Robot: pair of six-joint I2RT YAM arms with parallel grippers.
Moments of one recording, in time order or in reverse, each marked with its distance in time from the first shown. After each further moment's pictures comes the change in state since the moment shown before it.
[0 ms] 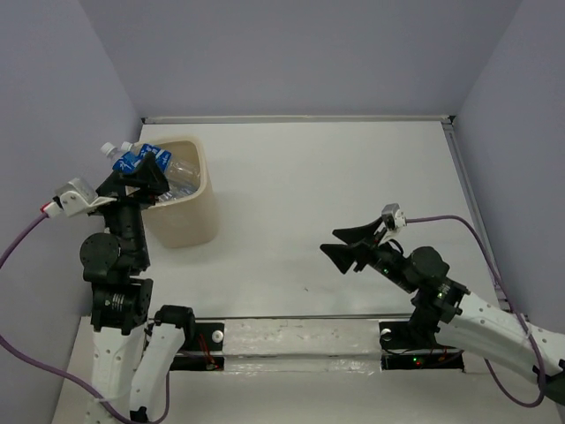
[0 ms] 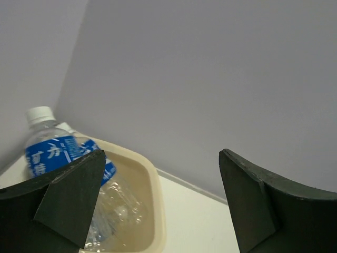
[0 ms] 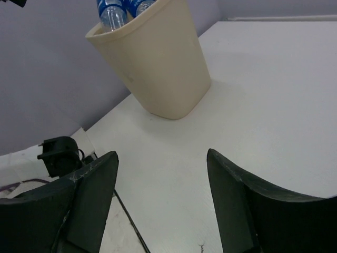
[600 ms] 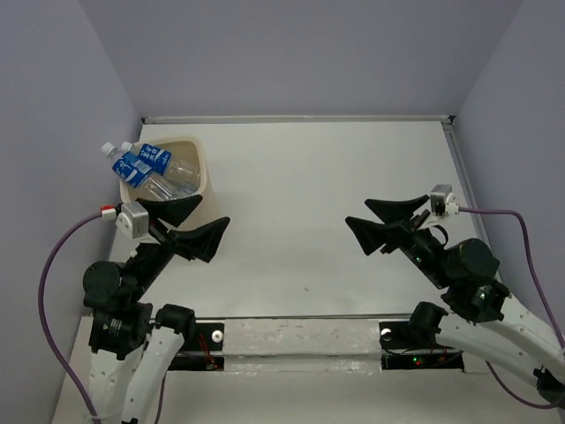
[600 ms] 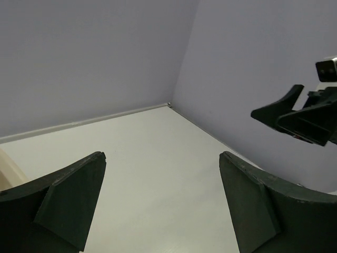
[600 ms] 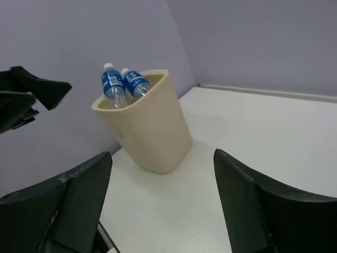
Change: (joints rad) left arm -0.108 -0.189 -0.108 -0.077 0.835 0.008; right arm 0.000 -0.072 0.349 -0.260 0.146 -0.100
